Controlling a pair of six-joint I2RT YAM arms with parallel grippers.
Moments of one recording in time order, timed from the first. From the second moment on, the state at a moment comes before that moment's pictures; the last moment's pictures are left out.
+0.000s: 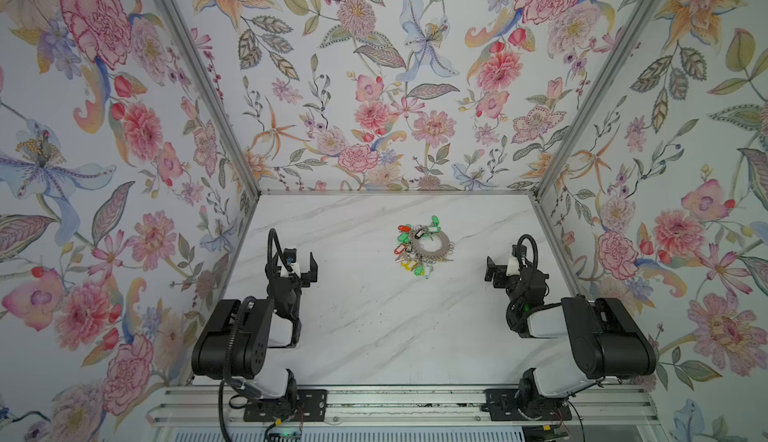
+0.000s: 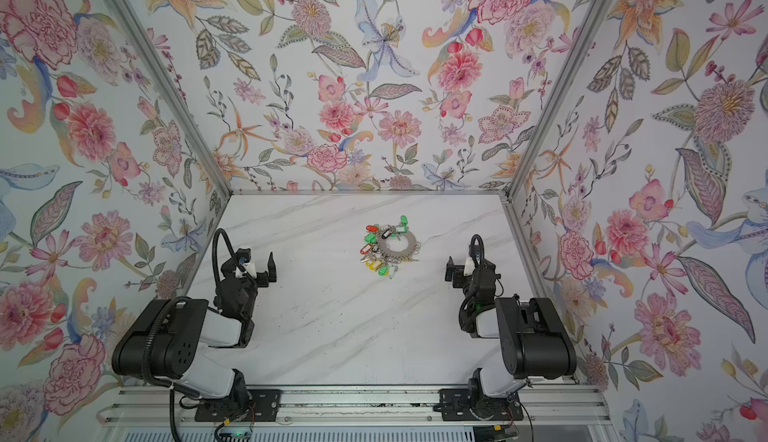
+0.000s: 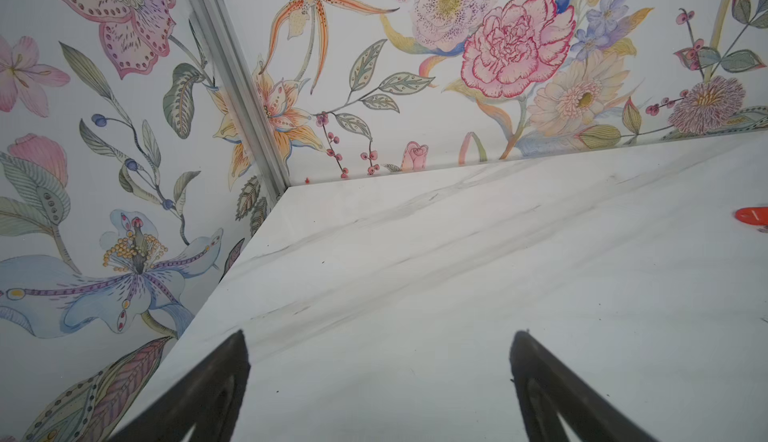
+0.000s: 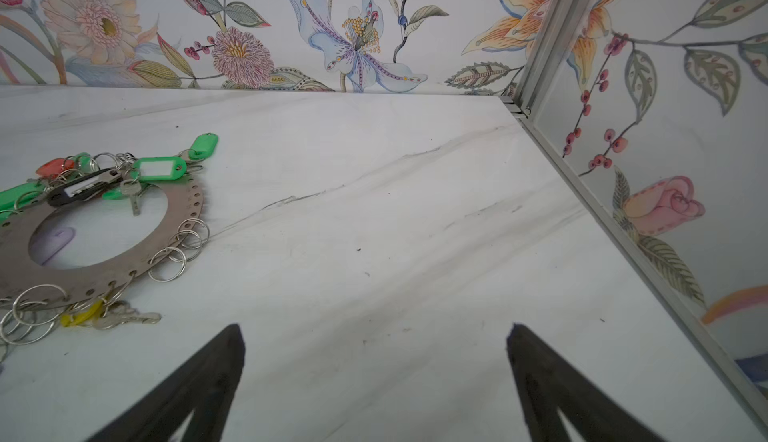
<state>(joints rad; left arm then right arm) -0.02 1.56 0.20 1.30 -0.12 0.16 0.02 1.55 0.28 1.00 0.04 -0.04</state>
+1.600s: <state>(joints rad) -0.04 1.21 0.32 0.91 -0.14 0.10 0.10 1.21 0.40 0.63 0.06 0.06</state>
